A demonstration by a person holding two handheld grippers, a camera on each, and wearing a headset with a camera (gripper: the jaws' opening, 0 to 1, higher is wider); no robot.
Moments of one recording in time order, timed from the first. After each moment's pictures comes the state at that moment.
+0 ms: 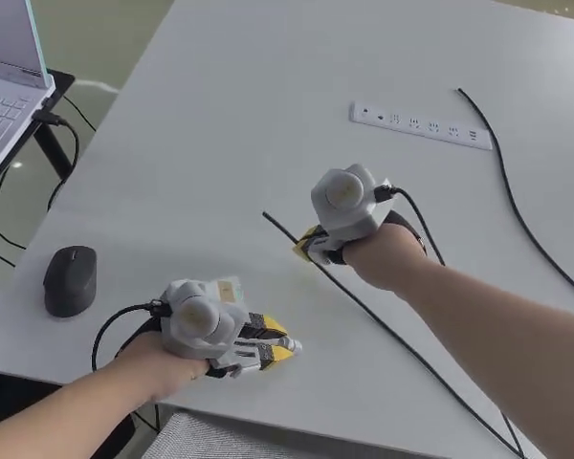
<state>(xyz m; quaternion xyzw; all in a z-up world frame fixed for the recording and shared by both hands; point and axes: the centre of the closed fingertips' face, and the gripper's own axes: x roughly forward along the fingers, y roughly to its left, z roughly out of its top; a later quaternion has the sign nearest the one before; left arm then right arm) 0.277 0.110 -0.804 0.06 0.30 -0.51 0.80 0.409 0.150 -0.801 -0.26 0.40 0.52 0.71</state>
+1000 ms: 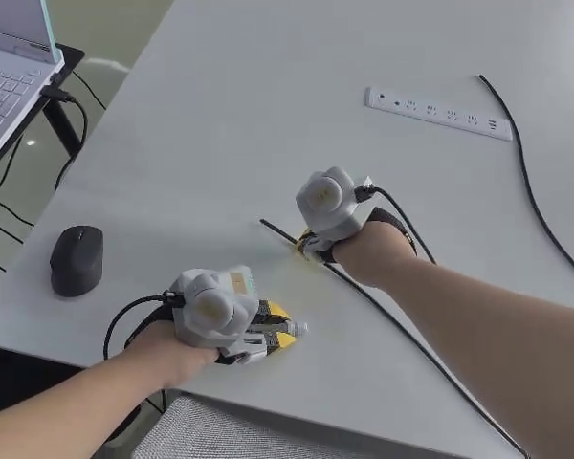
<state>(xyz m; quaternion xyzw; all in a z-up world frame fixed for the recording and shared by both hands) 0.288 0.112 -0.819 0.08 0.31 -0.48 0.82 0.408 0.150 -0.830 -0.30 0.41 0.51 0.69</state>
